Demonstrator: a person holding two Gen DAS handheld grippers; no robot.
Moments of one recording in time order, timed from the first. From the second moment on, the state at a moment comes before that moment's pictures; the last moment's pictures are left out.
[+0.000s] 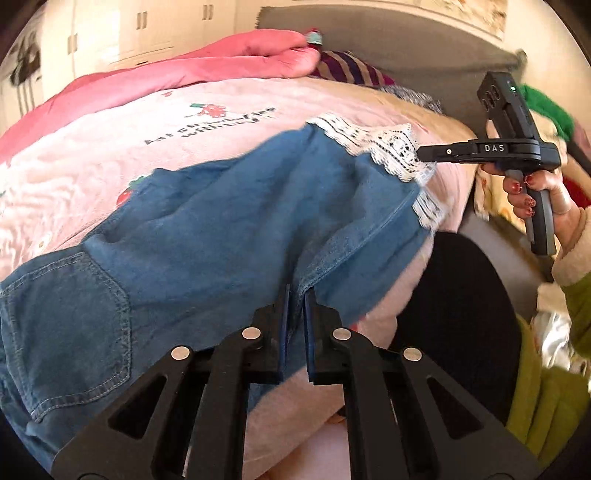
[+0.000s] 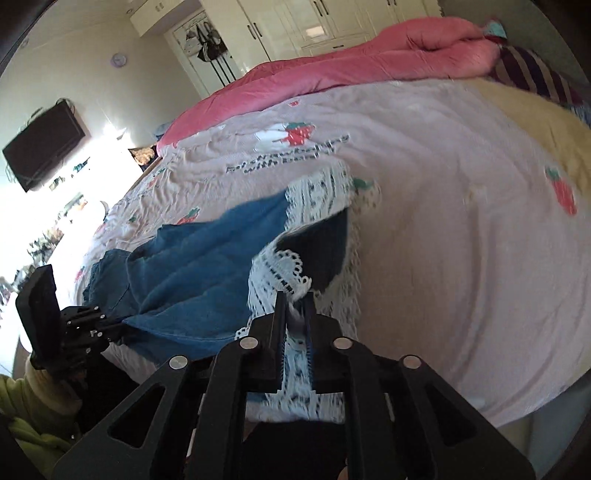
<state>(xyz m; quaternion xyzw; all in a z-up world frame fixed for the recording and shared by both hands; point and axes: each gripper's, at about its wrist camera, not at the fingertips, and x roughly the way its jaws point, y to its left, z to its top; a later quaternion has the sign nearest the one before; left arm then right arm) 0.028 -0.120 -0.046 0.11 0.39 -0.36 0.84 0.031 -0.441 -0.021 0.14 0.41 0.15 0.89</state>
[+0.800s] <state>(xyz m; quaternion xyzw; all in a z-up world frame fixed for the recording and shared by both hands) 0.021 -0.118 -0.071 0.16 0.41 -0.35 0.83 -0.015 -0.454 -0.060 0.15 0.45 0.17 0.87</state>
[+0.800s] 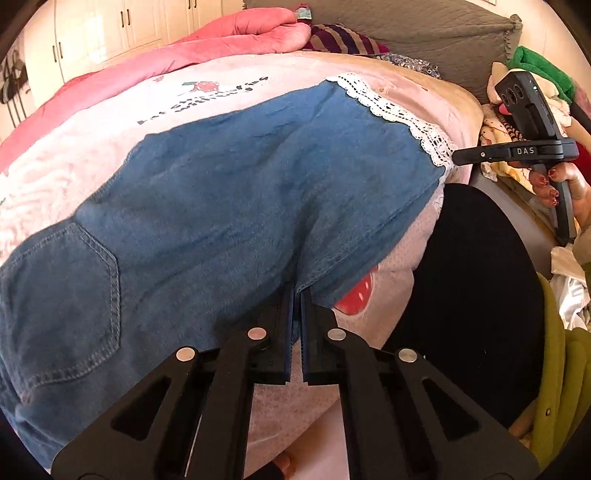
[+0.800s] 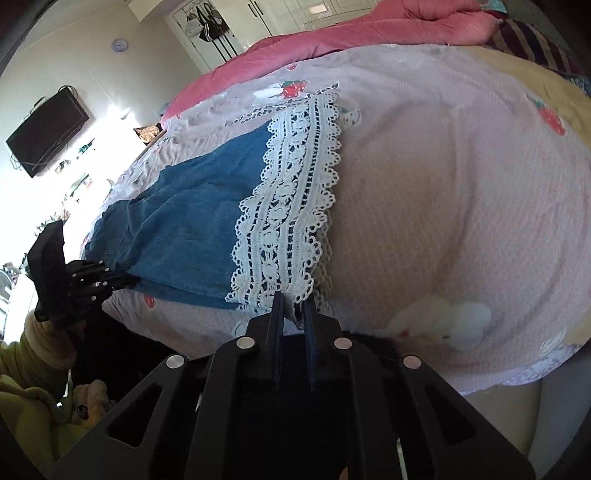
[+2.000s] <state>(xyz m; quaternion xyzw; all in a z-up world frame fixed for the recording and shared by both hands) 0.014 0.090 -0.016 -0.04 0.40 -0.07 0.91 0.002 -0.260 -0.040 -0.11 0.43 0.30 0.85</state>
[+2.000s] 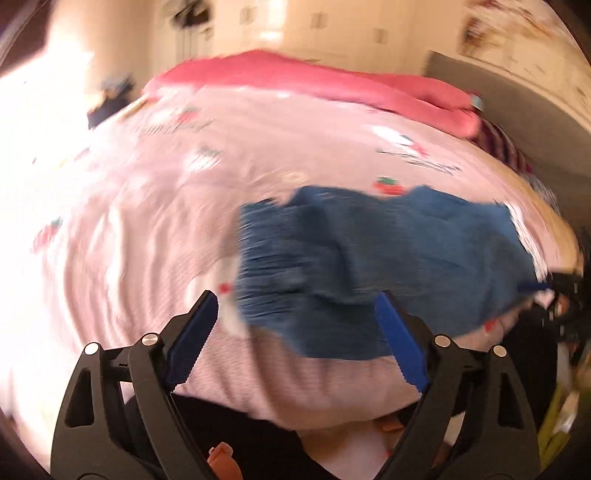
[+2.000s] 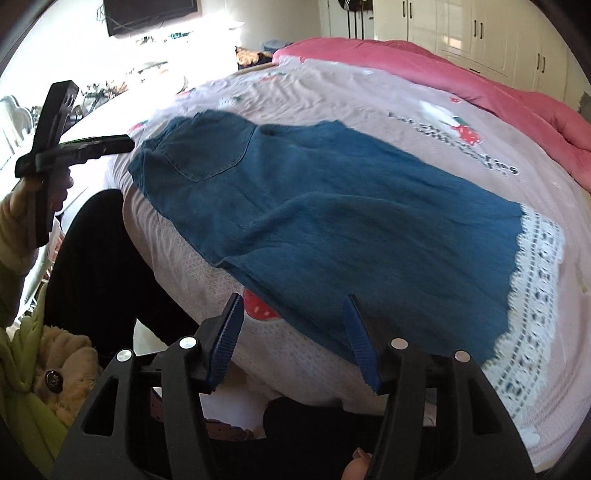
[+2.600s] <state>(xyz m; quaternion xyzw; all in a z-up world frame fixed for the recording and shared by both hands) 0.067 0.112 -0.028 -0.17 0.42 -0.07 0.89 0.016 -0.240 -0.055 -0.14 0.46 0.28 0.83</state>
